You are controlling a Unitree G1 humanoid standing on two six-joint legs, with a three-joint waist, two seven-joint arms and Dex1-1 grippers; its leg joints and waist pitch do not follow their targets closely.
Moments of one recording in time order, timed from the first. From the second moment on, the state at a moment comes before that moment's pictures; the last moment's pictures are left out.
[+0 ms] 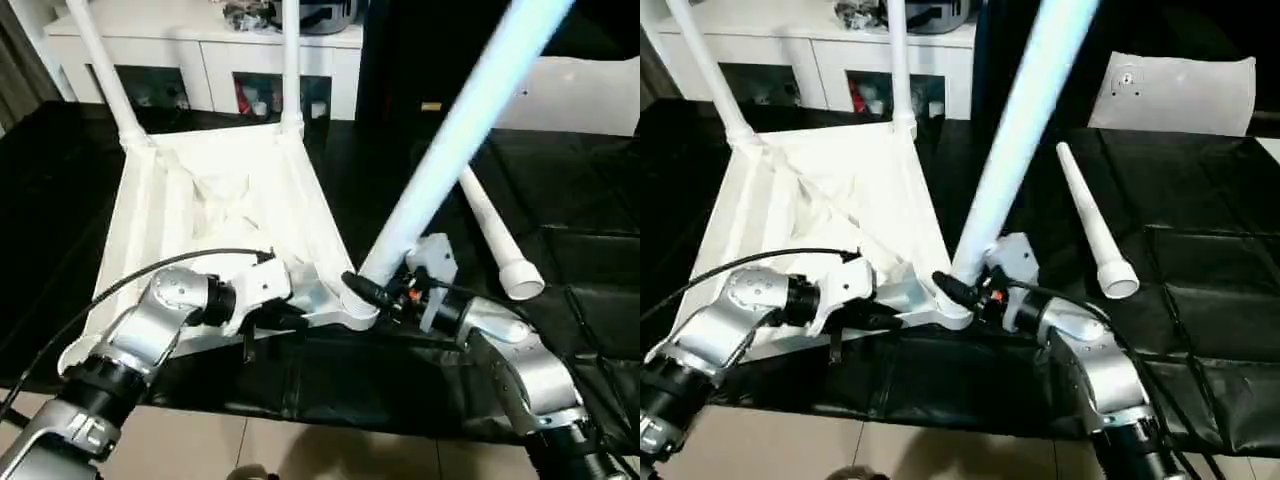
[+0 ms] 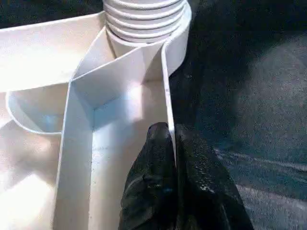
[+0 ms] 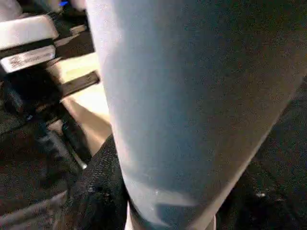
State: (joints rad) left arm -0.47 0.52 -0.40 0.33 -0.01 0.12 -1.15; right arm -0.24 -0.30 0.19 0.10 0.22 0.18 0.80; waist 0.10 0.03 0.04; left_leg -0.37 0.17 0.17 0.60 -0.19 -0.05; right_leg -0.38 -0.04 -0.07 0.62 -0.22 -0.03
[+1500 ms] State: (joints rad) left arm -0.26 0.45 -0.21 -0.06 0.03 0.54 -0.98; right arm -0.32 -0.12 0.18 0.22 0.18 0.10 0.65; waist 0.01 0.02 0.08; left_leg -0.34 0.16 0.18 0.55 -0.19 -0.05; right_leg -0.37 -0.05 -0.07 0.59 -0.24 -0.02
